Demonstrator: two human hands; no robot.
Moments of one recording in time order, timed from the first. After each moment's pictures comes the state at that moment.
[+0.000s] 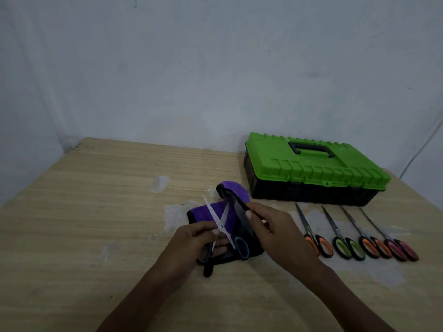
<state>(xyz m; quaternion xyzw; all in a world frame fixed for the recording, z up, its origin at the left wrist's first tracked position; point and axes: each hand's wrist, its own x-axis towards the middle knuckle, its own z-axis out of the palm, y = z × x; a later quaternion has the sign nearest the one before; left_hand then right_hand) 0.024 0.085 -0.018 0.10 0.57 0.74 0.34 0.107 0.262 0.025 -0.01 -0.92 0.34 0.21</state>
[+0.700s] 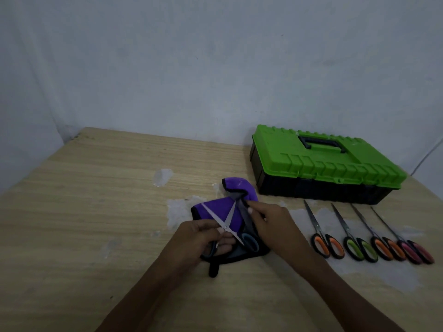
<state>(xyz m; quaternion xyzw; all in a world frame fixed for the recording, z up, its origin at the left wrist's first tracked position) 0.017 0.089 -0.013 0.03 0.55 0.75 0.37 0.069 0.280 -0.009 -0.09 -0.95 0.24 0.18</state>
